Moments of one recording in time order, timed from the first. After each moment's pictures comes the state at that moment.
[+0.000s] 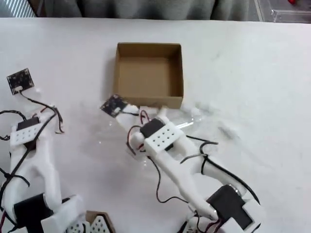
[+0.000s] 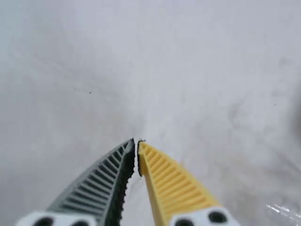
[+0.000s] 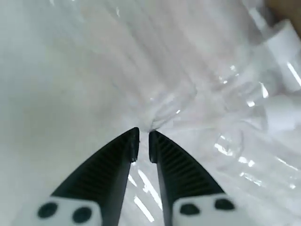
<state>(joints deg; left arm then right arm) -27.6 -15.9 49.6 34.1 8.0 -44.3 -8.0 33.9 56.2 13.5</state>
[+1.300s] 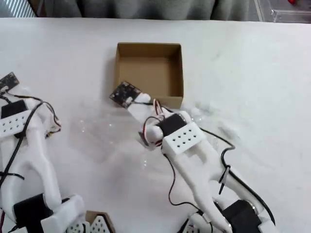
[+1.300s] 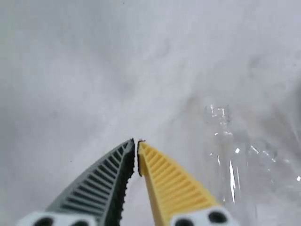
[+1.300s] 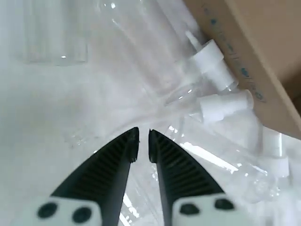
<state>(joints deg) -27.6 -15.9 32.3 71.1 21.1 -36.0 -19.2 34.1 58.5 21.8</state>
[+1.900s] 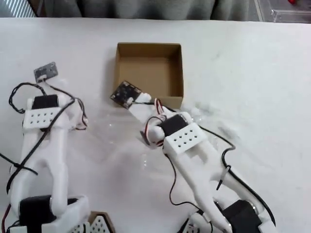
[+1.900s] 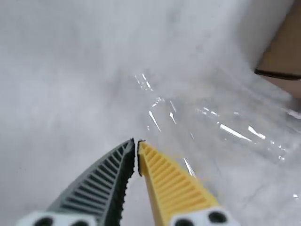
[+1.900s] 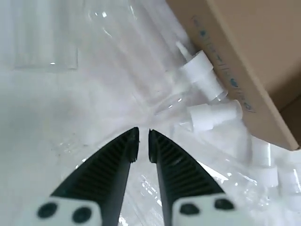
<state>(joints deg) -12.4 -17.5 32.3 71.1 23.3 -35.2 -19.2 36.0 54.7 24.5</state>
